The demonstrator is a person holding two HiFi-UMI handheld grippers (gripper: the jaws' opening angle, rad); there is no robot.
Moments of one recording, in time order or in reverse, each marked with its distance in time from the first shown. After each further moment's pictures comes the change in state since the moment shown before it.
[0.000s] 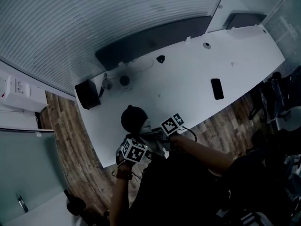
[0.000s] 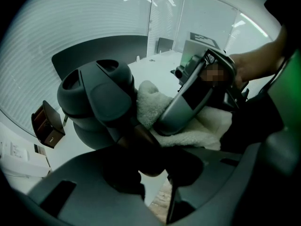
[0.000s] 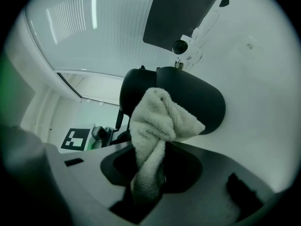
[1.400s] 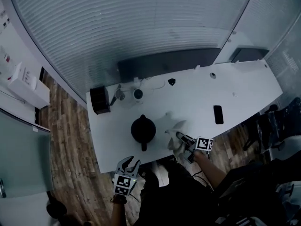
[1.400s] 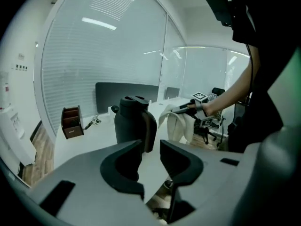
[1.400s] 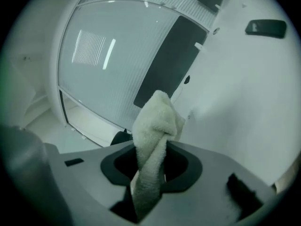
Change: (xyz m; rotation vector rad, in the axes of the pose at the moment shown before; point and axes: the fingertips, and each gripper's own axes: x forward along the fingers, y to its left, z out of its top) left arm -0.086 -0.009 -0.058 -0.156 -0.615 0.092; right arm -0.165 -0.071 0.031 -0.064 -0.661 -0.230
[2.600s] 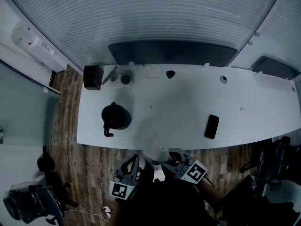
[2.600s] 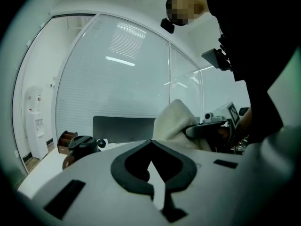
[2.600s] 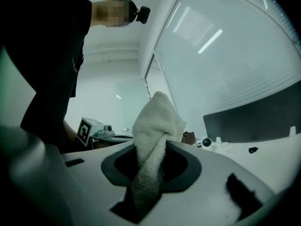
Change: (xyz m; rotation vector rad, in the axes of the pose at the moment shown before) left arm 0.089 -0.187 0.147 -0.106 -0.405 0.337; right arm -0.150 0.130 0.039 -0.954 0.145 0.629
